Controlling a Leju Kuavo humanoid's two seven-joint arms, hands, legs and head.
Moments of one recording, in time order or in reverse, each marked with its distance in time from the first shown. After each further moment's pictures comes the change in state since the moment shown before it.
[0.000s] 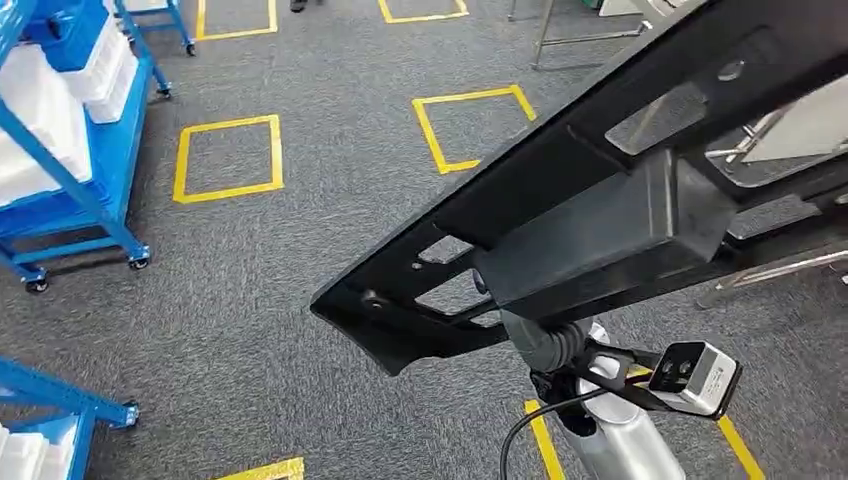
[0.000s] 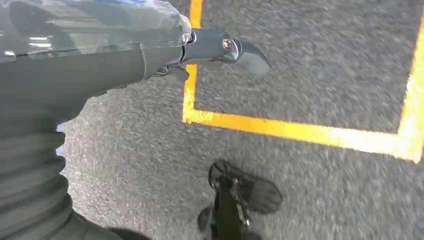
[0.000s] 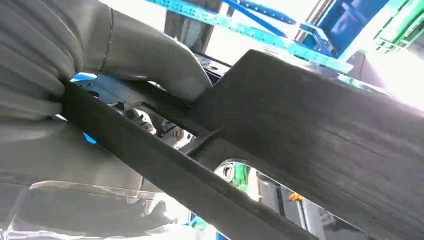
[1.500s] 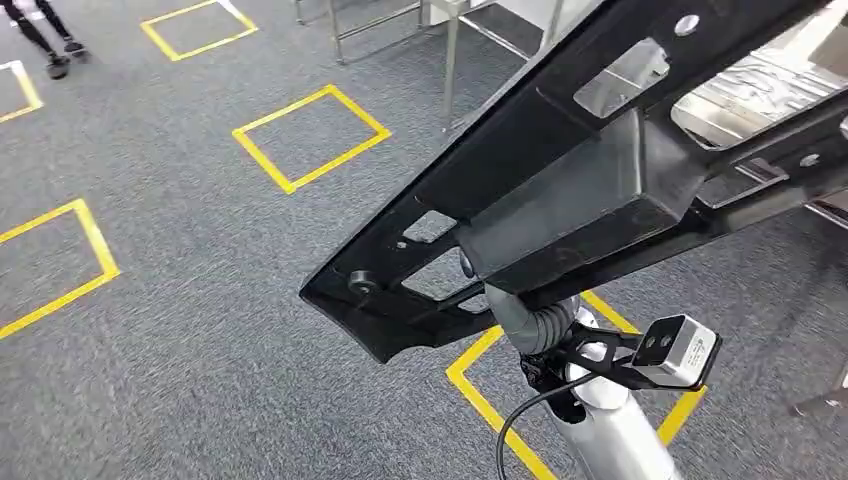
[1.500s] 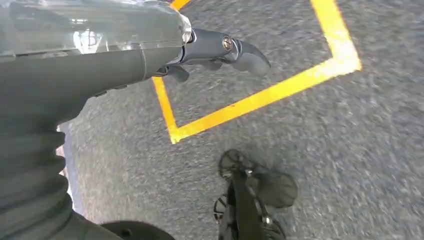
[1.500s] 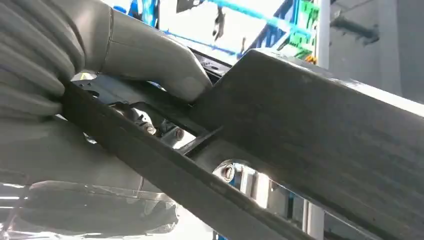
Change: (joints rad) left arm 0.001 -0.010 -0.011 0.000 -0.003 0.015 0.047; right arm -0.038 0.036 0.004 0.042 -0.008 0.012 0.034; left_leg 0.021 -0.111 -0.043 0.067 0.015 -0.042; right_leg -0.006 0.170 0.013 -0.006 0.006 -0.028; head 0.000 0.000
